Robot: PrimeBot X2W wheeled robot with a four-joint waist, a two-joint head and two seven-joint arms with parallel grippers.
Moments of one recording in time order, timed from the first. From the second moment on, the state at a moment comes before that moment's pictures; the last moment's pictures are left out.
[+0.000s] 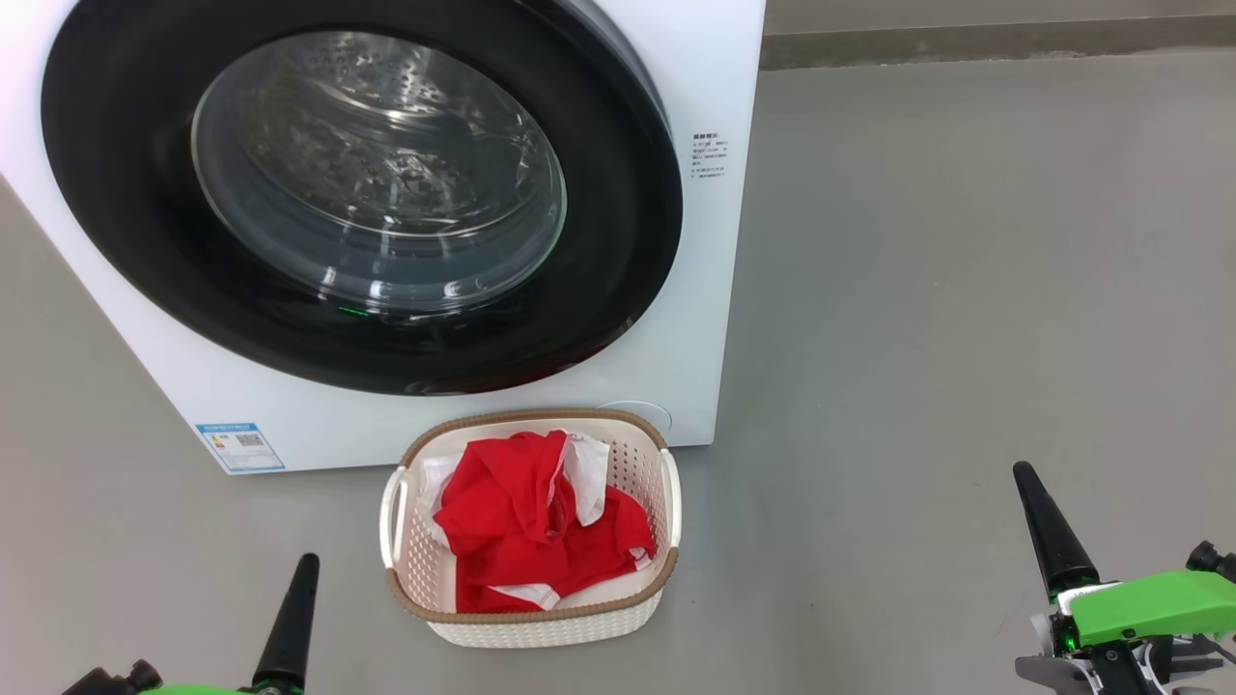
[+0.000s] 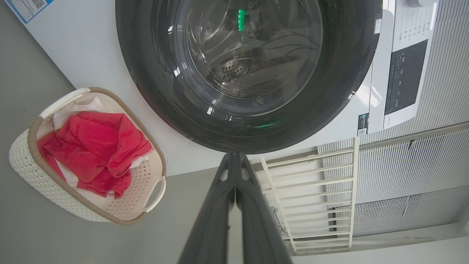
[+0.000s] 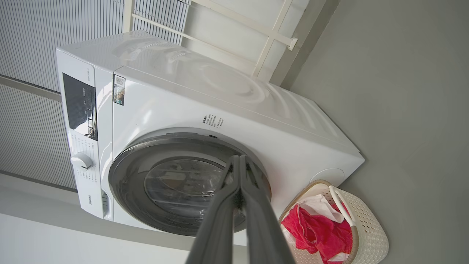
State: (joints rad) left arm -0.03 0.03 0.08 0.25 -1.35 -0.12 0.05; right arm -0.03 -0.07 -0.09 0.24 1.39 0.13 0.04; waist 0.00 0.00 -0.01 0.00
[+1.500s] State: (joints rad) left arm -0.07 0.03 0.08 0.27 -1.60 -0.12 0.11; right arm -0.07 -0.05 -0.12 0.27 1.61 0.13 0.10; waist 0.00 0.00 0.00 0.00
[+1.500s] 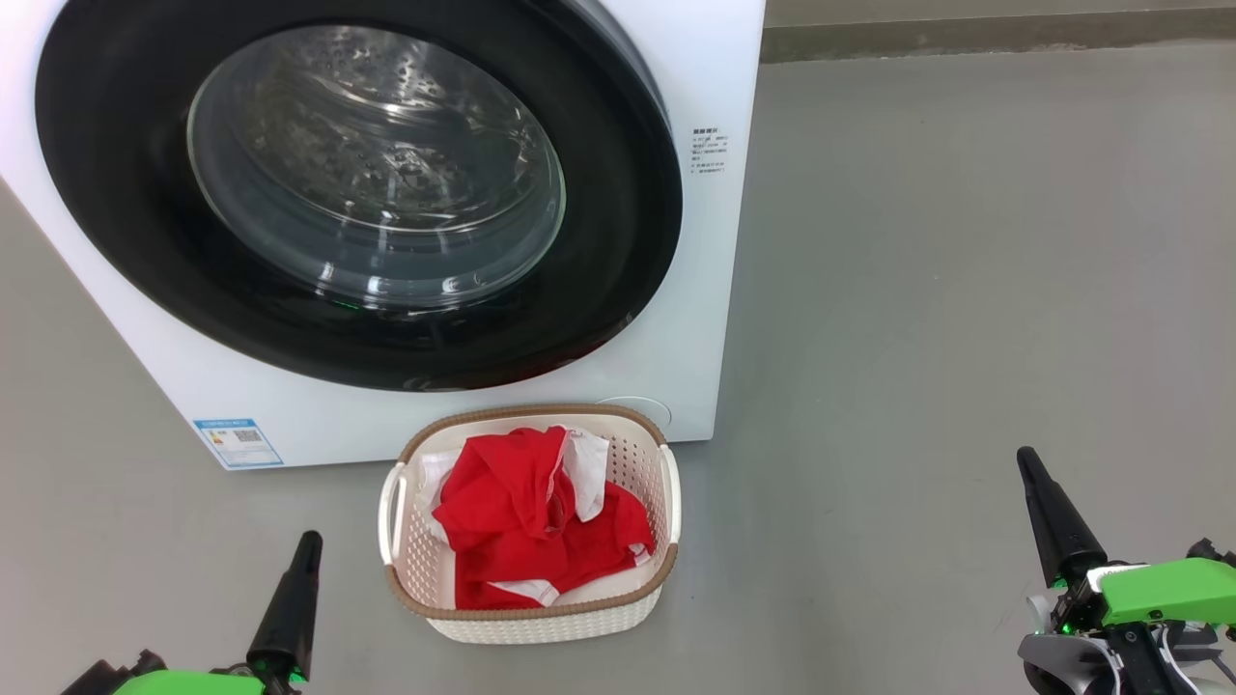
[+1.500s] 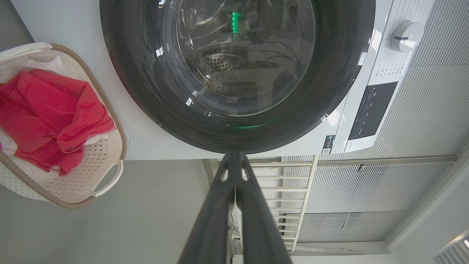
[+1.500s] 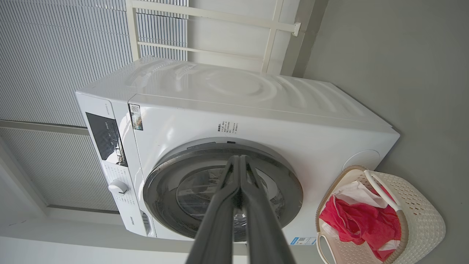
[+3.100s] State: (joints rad) left arm -0.07 0.03 0.08 0.27 -1.60 -0.12 0.11; right arm -0.07 -0.05 -0.13 0.27 1.61 0.13 0.11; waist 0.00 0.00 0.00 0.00
